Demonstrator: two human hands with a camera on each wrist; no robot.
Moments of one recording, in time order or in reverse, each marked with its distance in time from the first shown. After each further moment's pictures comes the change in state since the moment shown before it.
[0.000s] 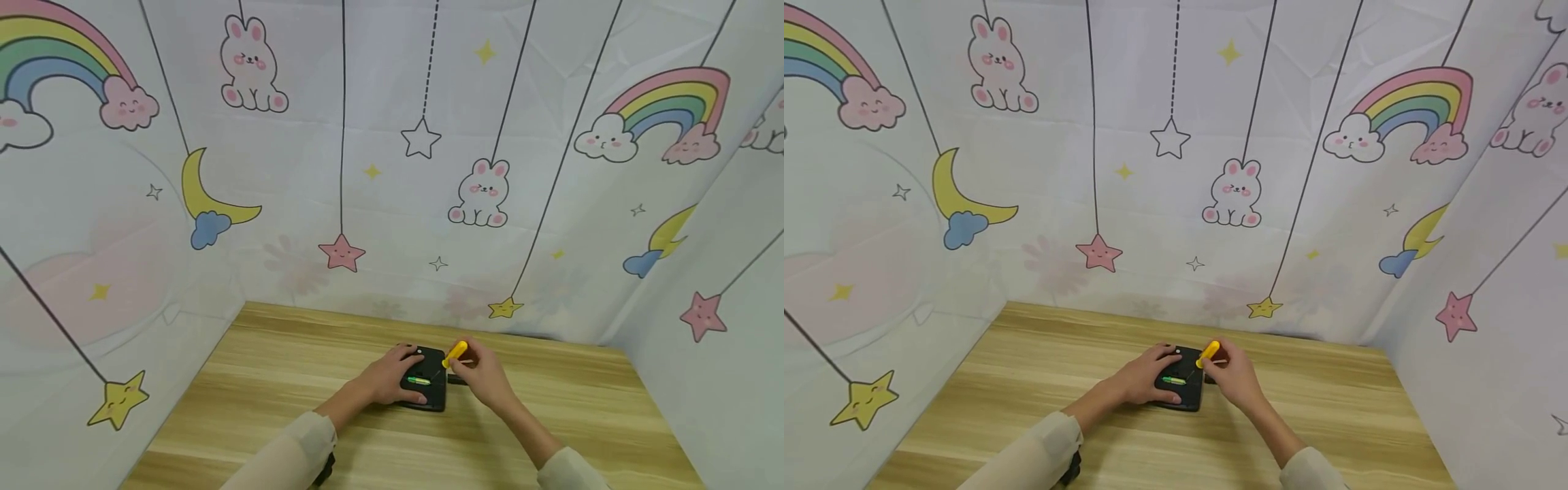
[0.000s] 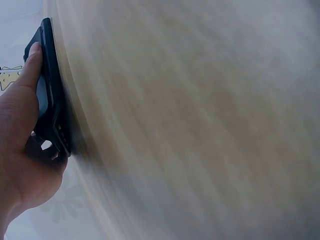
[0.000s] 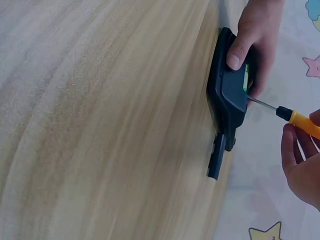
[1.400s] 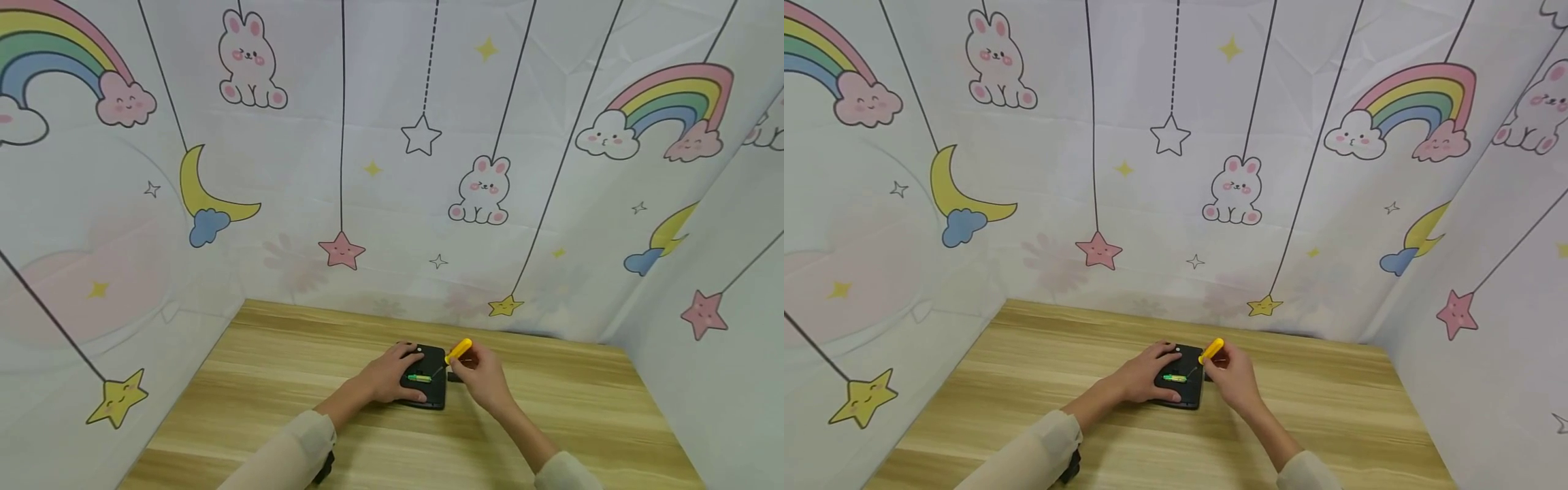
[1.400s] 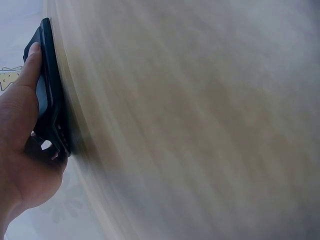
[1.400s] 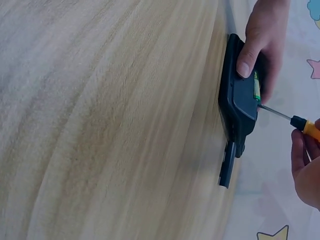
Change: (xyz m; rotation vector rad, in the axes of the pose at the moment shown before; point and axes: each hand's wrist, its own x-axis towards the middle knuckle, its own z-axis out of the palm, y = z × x) left_hand 0.000 -0.002 0.002 -0.011 -0.004 0.006; right_hand -0.008 0.004 0.007 -0.010 0.088 -0.003
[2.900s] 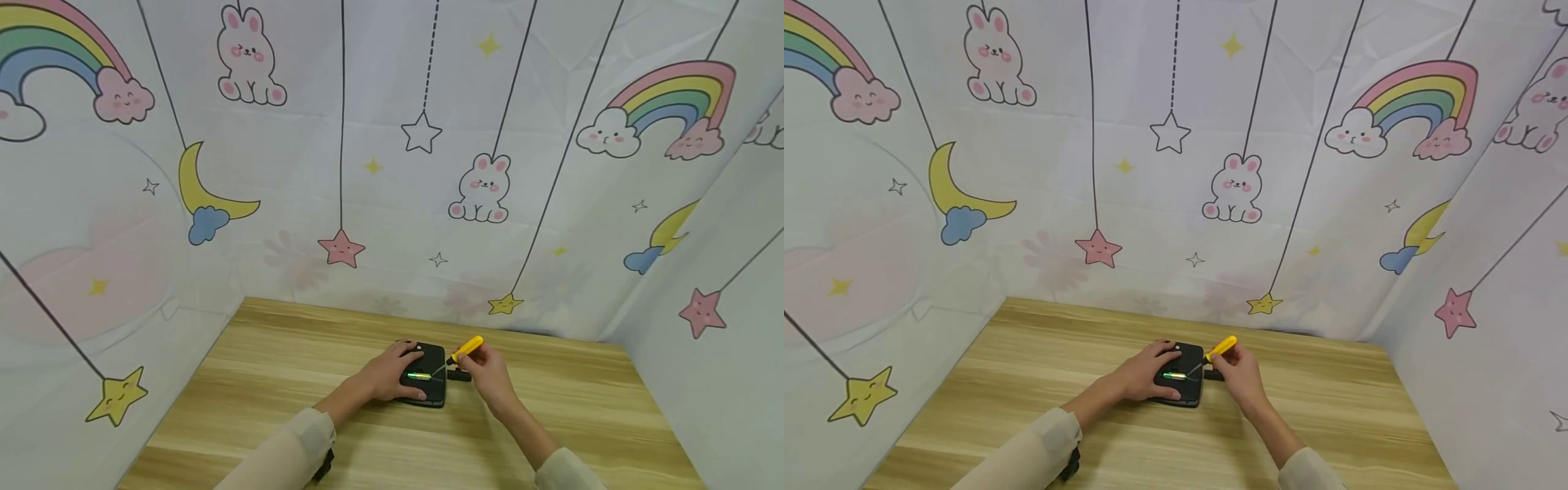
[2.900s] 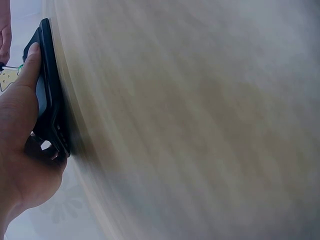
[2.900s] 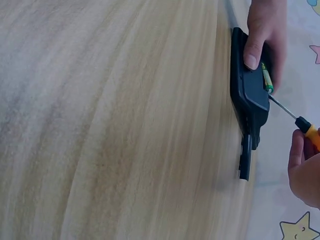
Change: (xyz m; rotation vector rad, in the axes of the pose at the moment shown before) left_hand 0.000 -0.001 0.002 -0.001 -0.001 0.004; right_hand 0.002 0.017 -0.003 0.262 0.033 0.188
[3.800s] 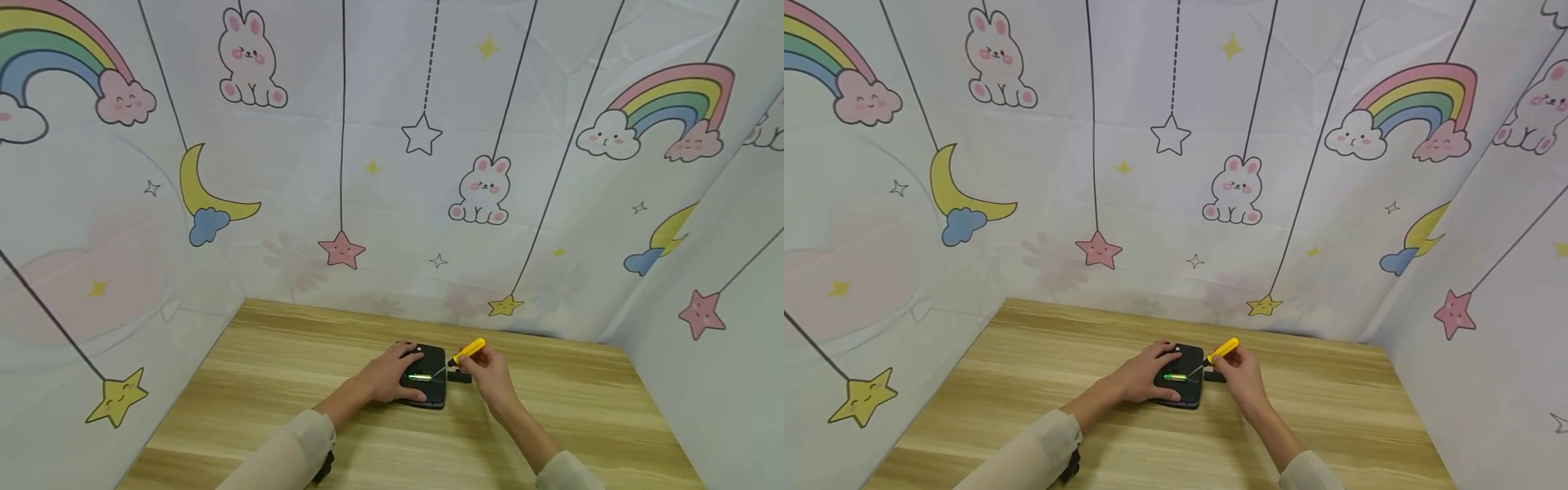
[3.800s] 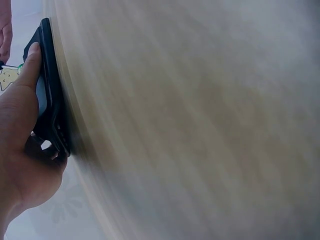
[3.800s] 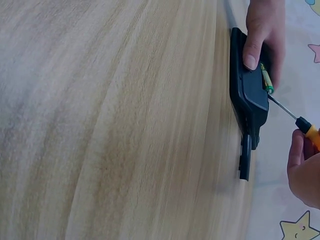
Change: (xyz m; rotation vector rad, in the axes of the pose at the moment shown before) left_hand -0.003 0.002 -0.004 -0.004 0.007 0.008; right_hand 0.000 0.001 0.000 0.070 0.039 0.029
